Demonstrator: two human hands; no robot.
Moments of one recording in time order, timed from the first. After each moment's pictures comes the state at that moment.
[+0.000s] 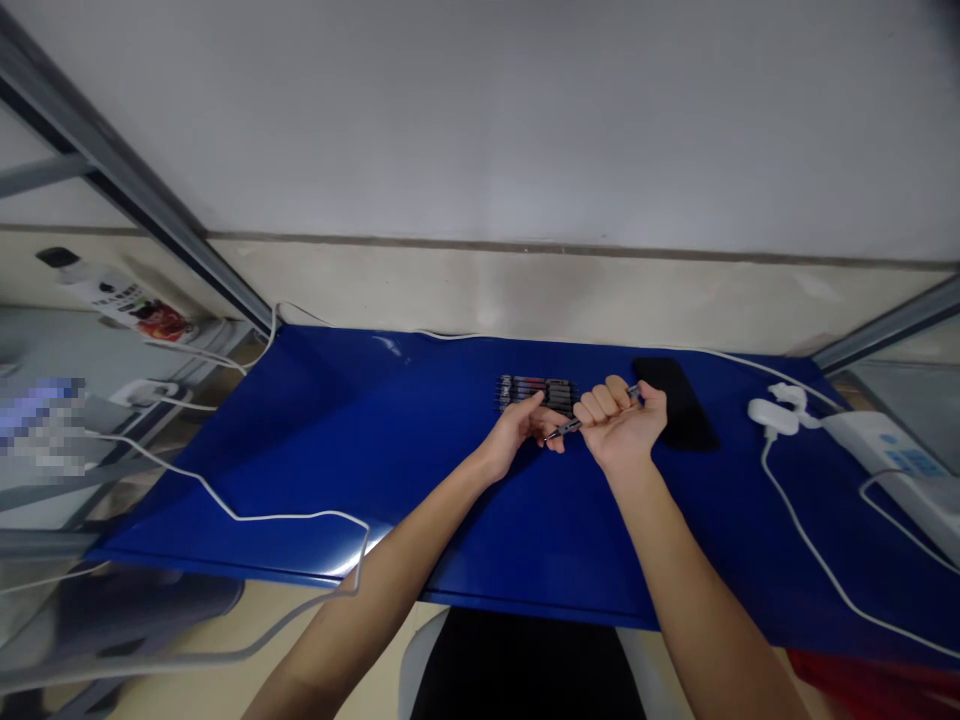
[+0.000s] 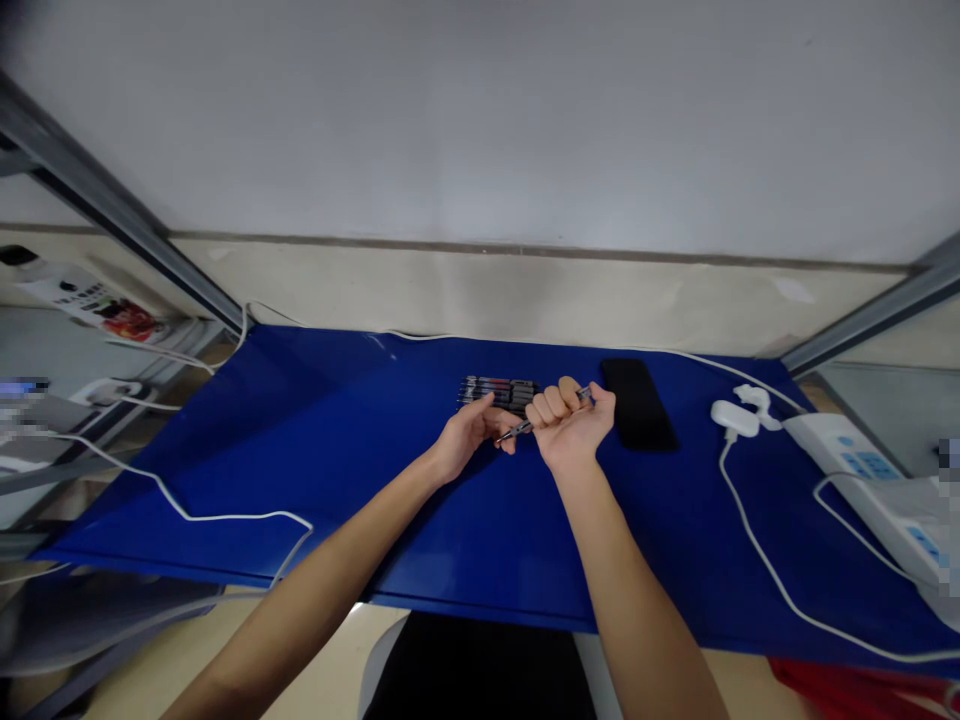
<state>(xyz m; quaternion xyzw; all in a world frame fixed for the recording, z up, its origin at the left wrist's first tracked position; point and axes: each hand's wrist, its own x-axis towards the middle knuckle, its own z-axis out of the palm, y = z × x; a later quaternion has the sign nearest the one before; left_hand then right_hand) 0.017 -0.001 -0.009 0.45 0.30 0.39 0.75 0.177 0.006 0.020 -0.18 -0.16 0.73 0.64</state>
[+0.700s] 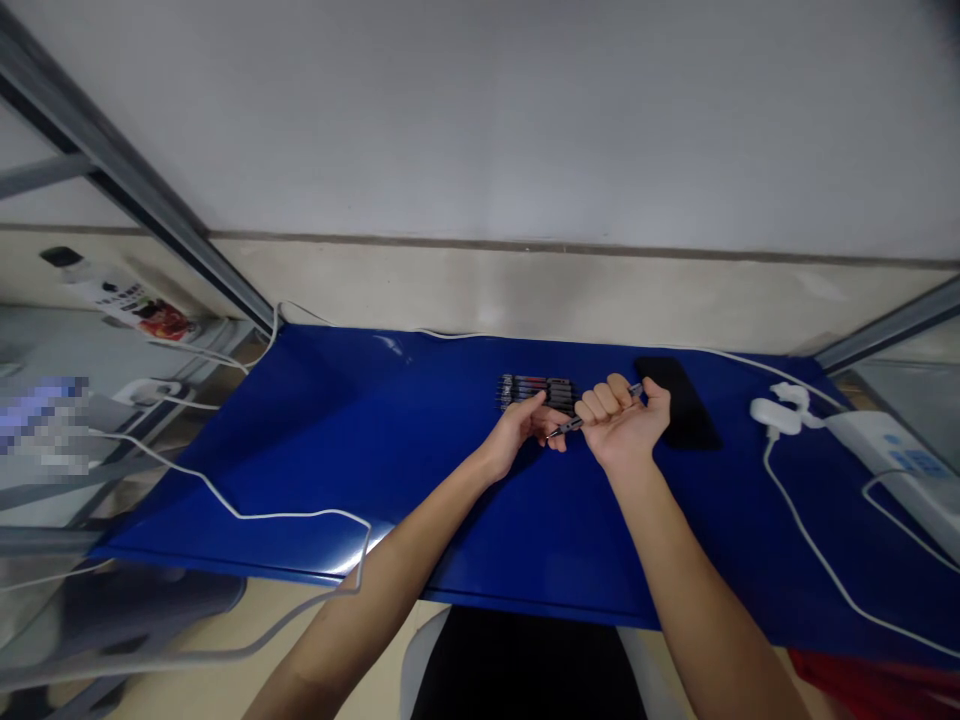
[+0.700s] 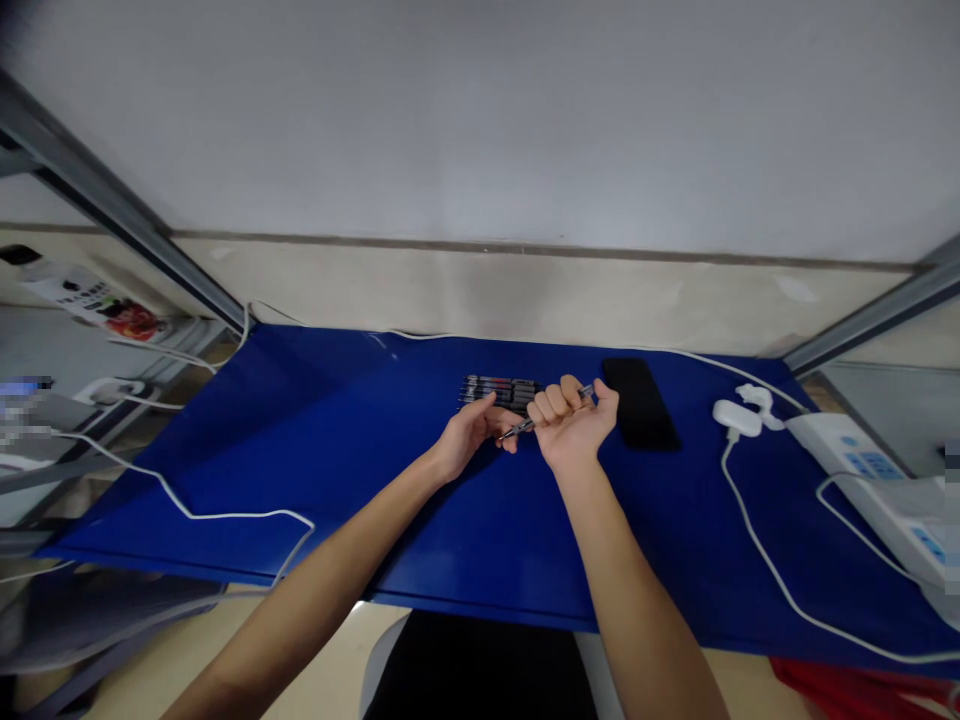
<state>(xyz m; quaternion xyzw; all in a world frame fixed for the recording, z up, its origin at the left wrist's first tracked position) 0.018 0.000 -0.012 0.44 0.30 0.39 0.75 0.177 0.006 0.020 -0.18 -0.17 0.72 0.65</state>
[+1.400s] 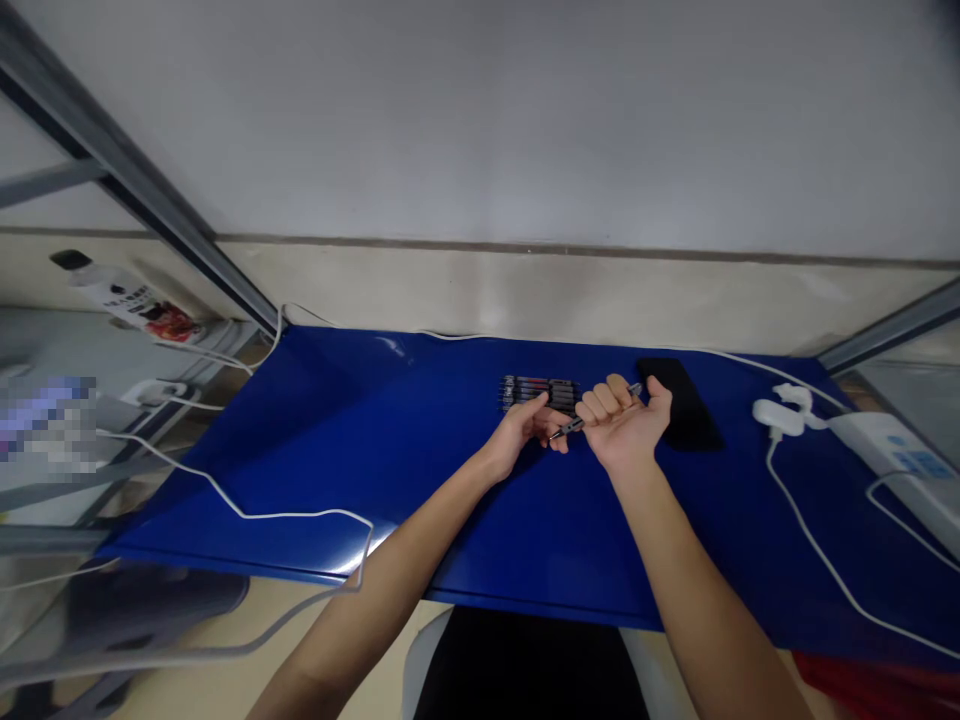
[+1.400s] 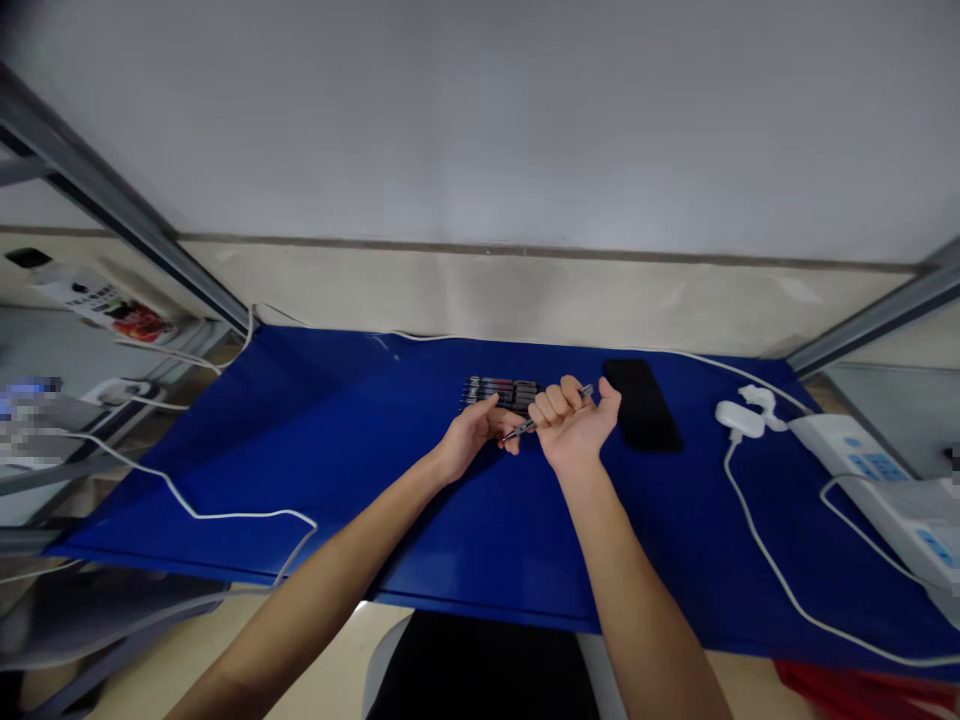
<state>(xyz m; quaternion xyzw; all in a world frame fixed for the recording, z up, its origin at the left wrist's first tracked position) 0.018 0.001 -0.013 0.44 0.30 0.39 0.75 0.177 0.007 0.021 -0.20 -0.17 0.72 0.64</state>
